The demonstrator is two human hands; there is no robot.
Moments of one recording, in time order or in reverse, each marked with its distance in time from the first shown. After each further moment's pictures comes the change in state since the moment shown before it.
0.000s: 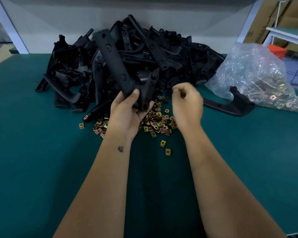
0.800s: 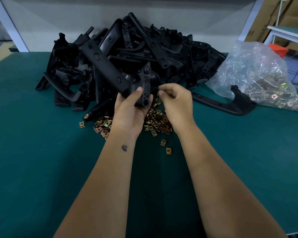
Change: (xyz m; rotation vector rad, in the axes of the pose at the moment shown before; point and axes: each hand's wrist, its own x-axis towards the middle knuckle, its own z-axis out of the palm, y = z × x) left_hand 0.001 -0.007 0.006 -0.164 0.011 0.004; right_hand -0.006 -0.013 0.011 0.306 -0.207 0.115
